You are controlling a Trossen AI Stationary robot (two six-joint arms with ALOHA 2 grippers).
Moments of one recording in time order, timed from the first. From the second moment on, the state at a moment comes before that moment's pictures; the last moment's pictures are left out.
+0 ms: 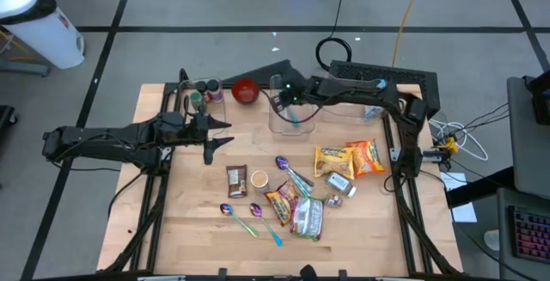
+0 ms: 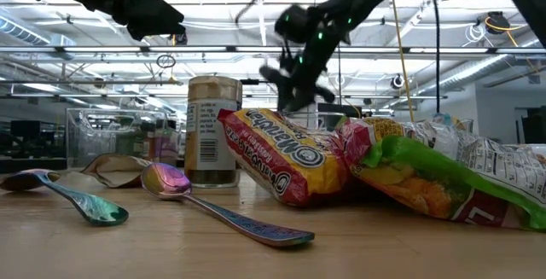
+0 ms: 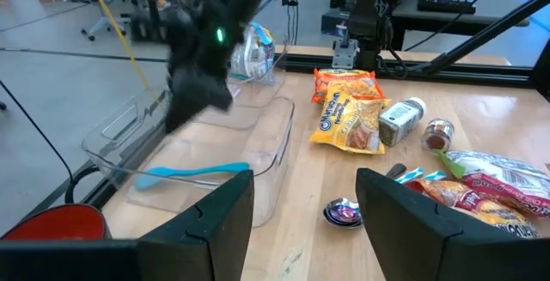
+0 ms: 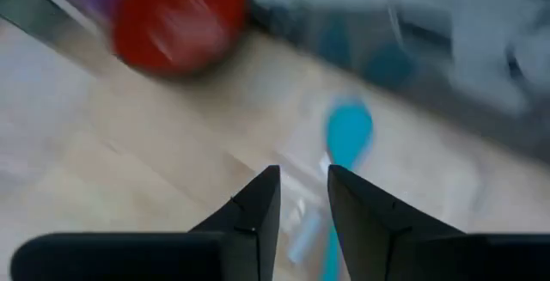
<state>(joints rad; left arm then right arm) 0.11 0.73 0.54 -0.07 -0.11 0.01 -0.43 1.91 1.49 -0.39 0.21 0.52</state>
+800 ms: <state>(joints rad) 0.12 0.73 0.33 0.29 -0.18 0.13 -0.22 1.84 1.49 -0.15 0.20 0.00</state>
